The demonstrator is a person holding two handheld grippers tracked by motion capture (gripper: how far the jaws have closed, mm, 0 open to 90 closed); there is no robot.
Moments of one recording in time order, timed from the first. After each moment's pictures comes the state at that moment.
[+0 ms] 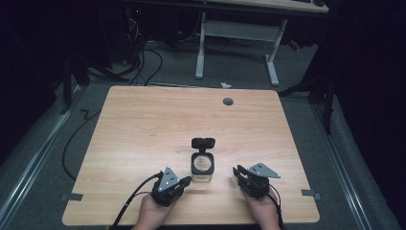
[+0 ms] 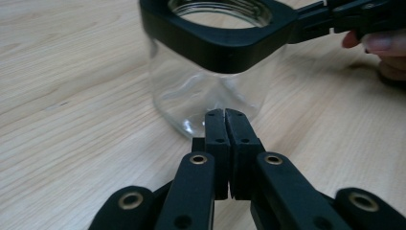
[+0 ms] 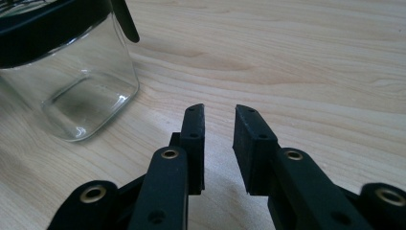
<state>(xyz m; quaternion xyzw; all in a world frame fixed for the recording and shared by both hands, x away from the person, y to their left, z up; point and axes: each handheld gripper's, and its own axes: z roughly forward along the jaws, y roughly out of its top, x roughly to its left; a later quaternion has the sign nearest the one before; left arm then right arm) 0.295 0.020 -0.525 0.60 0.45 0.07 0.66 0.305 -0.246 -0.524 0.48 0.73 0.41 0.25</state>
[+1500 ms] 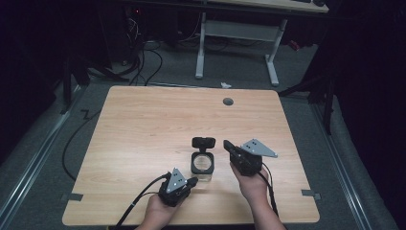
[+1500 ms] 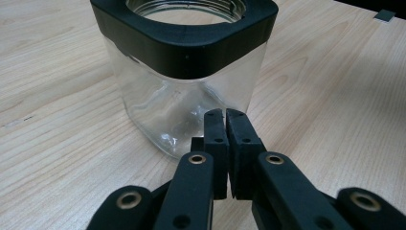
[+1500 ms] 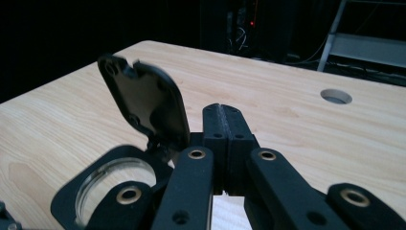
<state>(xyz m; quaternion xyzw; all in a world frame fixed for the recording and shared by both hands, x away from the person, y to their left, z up) 0.297 0.006 -0.533 0.61 0.43 0.07 0.66 0.339 -0.208 -0.442 0.43 0.70 0.50 0.27</state>
